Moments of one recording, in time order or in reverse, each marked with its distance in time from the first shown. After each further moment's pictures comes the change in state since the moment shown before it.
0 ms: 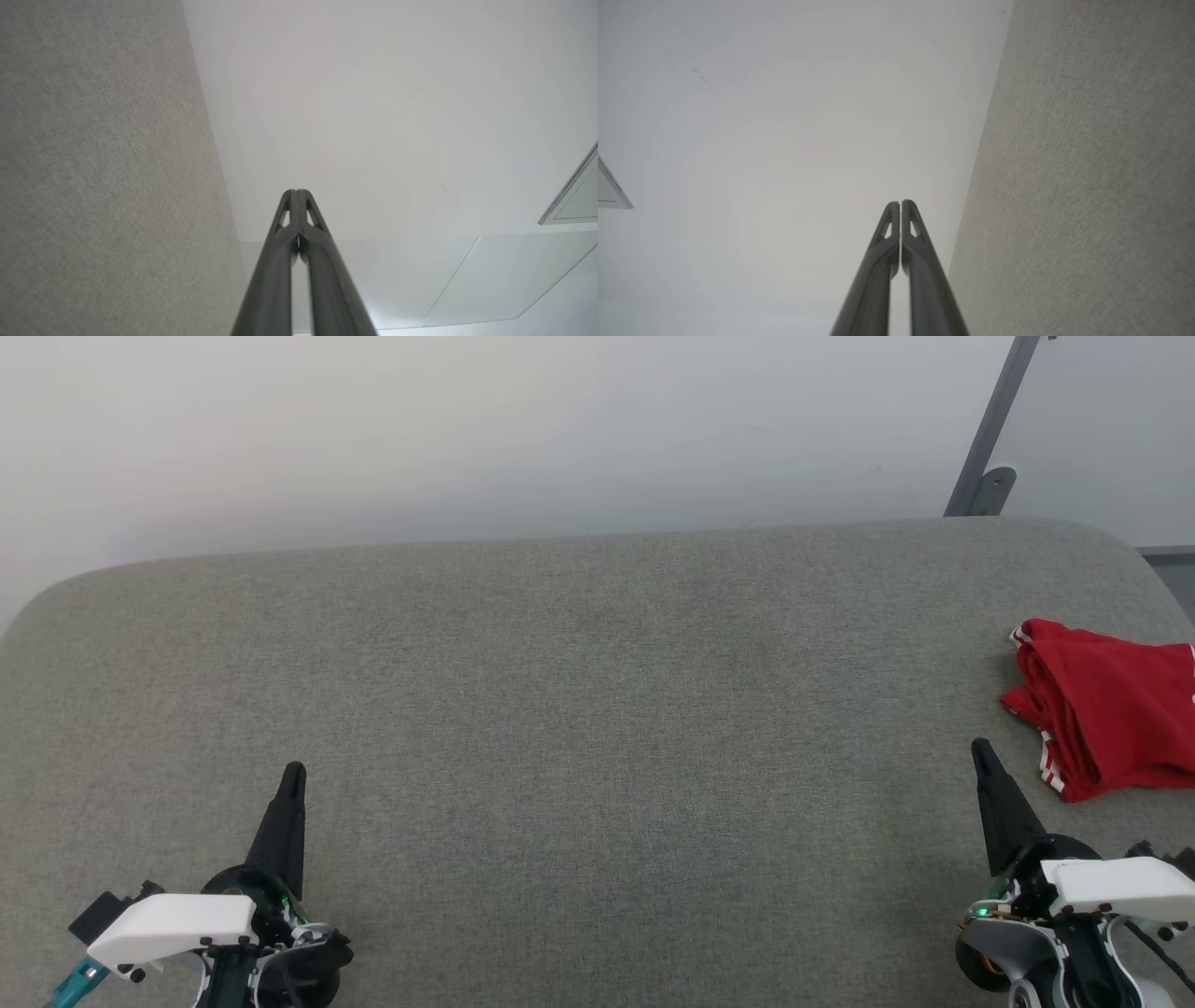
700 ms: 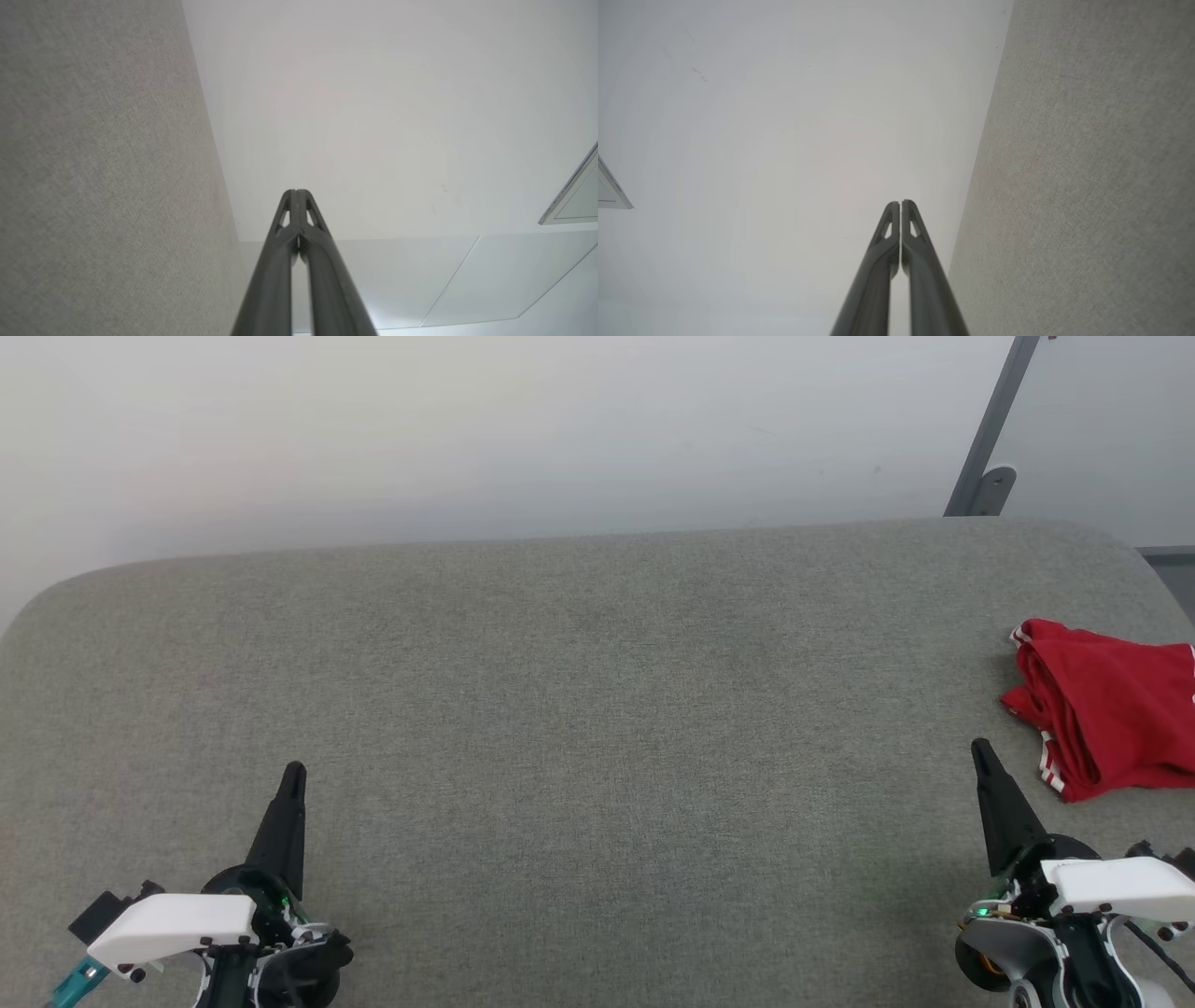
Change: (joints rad) left arm 0.000 0.001 -0.002 0.000 0.000 0.000 -0.001; right arm 0.000 0.000 0.000 0.000 0.000 0.000 0.000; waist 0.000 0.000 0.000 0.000
